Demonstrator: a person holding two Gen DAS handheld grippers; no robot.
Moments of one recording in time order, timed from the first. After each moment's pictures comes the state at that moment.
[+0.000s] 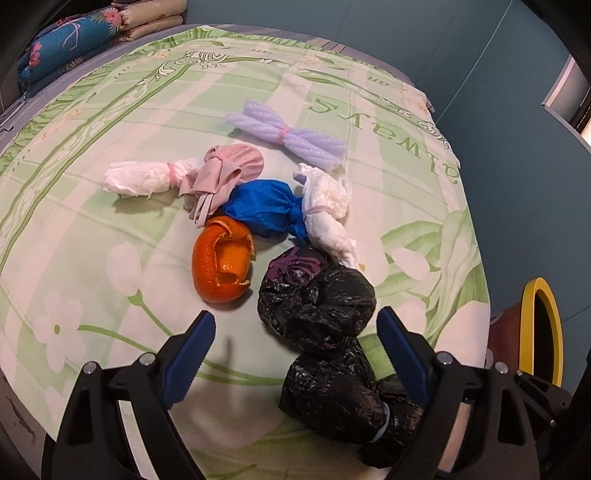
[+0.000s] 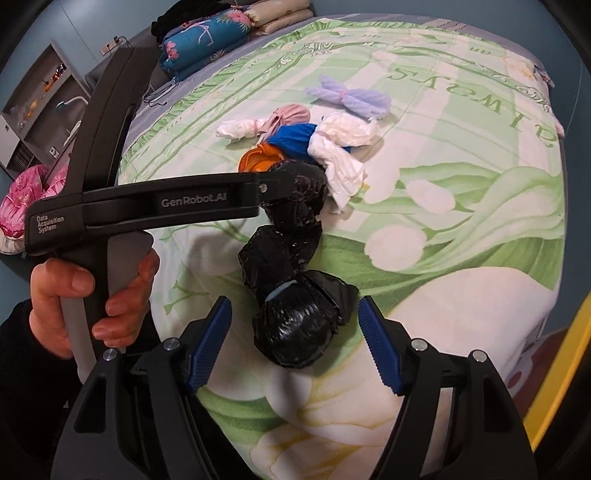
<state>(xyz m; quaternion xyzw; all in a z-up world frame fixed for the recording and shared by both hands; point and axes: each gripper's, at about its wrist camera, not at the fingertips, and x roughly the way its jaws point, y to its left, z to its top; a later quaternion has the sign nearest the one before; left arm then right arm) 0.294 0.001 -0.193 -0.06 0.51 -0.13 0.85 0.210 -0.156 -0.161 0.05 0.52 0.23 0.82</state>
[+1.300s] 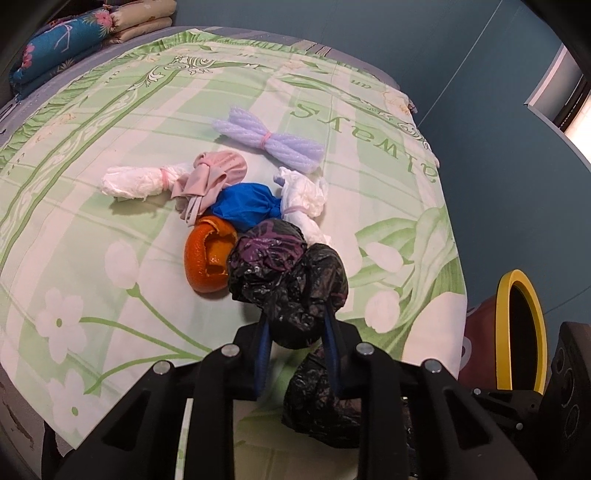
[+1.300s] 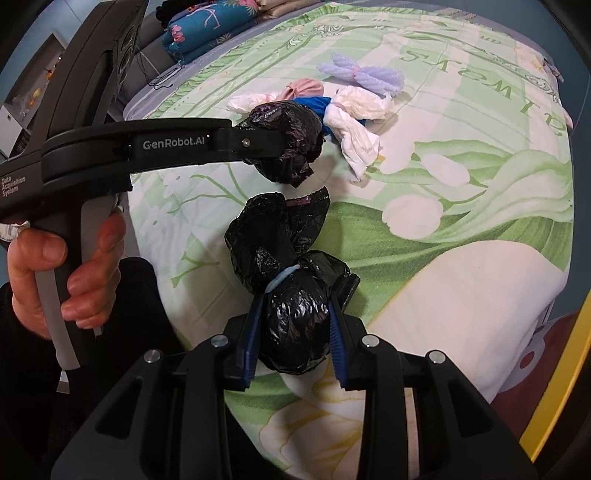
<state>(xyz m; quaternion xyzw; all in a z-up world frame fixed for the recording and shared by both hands) 0.277 0.004 -0.171 -0.07 0.50 -0.16 0.85 0.194 -0.147 -0.163 0.03 0.54 0.25 0.81</state>
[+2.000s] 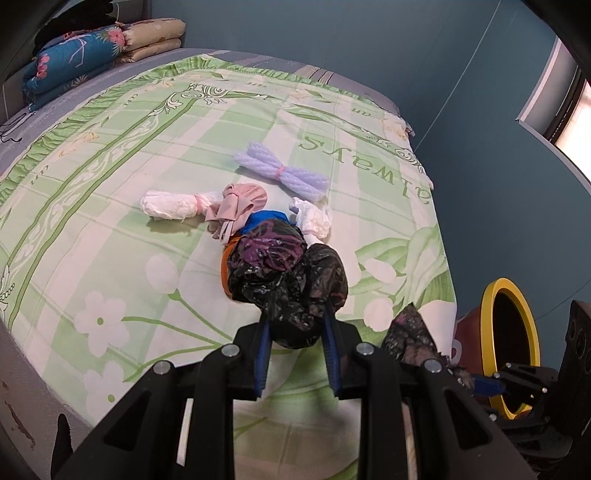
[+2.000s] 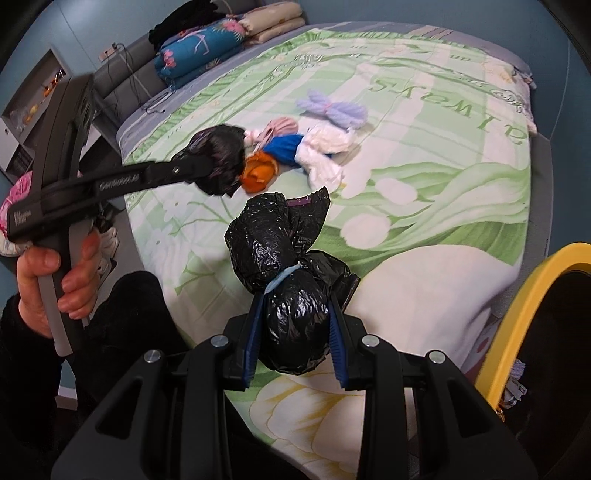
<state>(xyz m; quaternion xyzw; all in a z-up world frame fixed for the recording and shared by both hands) 0.248 0.031 -0.133 -0.07 0.46 -0.15 0.87 0.173 -0.186 -0.122 0.05 0.50 0.21 0.84</state>
